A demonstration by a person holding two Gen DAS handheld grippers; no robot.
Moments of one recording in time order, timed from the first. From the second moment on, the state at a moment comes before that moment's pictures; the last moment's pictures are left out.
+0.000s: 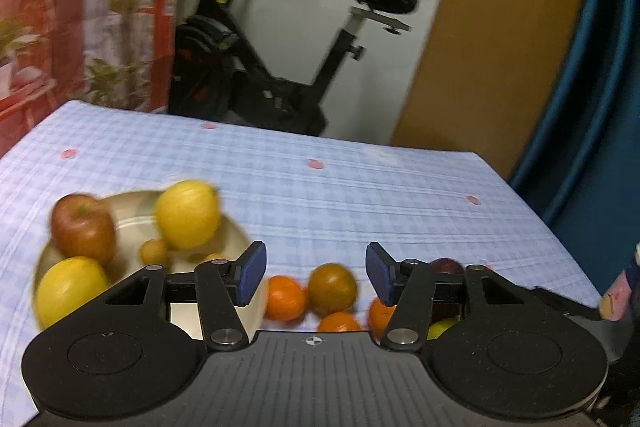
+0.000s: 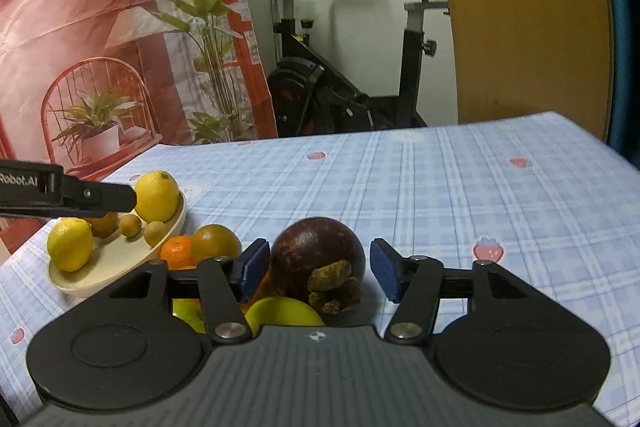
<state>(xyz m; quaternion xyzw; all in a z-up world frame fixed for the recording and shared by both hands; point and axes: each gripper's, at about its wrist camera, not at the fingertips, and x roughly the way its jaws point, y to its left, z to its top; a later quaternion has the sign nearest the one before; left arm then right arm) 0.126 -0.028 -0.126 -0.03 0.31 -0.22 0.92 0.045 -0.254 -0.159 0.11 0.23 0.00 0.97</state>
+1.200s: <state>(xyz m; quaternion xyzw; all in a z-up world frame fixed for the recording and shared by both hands) 0.190 -0.116 -0.154 0.00 0.37 -0.28 0.89 0.071 -0.268 -0.171 0.18 0.26 0.04 0.95</state>
